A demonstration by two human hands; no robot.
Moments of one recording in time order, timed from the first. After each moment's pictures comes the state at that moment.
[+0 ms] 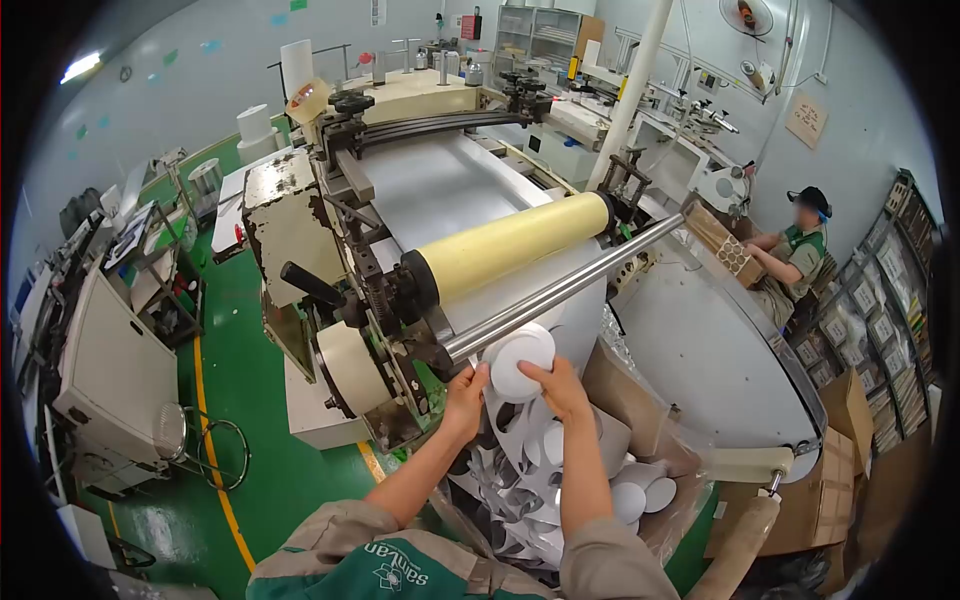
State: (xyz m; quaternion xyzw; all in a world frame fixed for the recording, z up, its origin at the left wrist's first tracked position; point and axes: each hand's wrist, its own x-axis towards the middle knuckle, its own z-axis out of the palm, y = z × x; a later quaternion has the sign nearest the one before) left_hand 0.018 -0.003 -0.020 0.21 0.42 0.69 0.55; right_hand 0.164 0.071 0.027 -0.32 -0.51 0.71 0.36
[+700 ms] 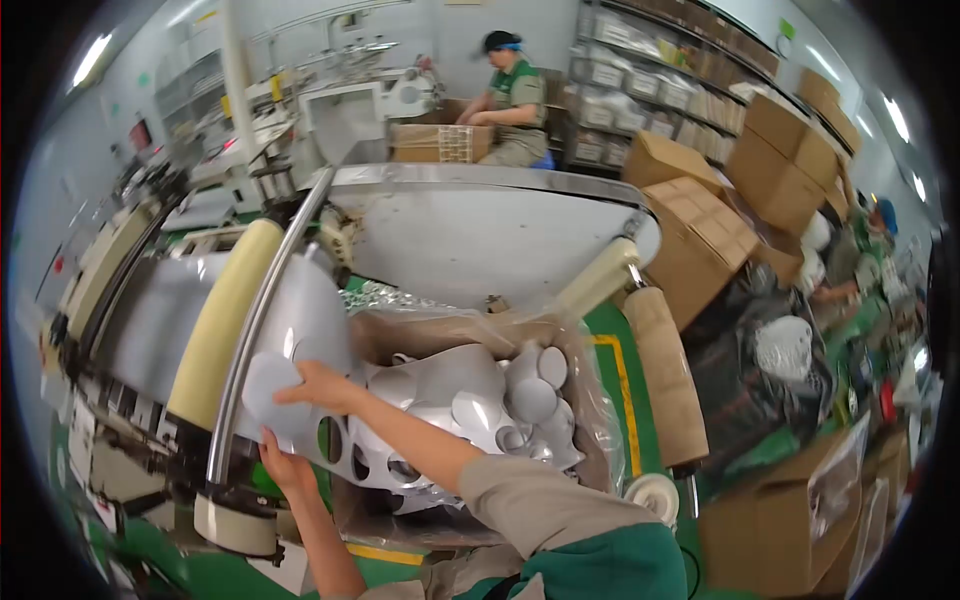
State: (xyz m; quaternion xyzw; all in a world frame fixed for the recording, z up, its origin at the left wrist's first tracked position) left_hand 0.009 0.015 0.015 0.25 0.34 0.71 0.56; right_hand 0.152 0.088 0.050 -0.30 -0.57 0.63 0.44
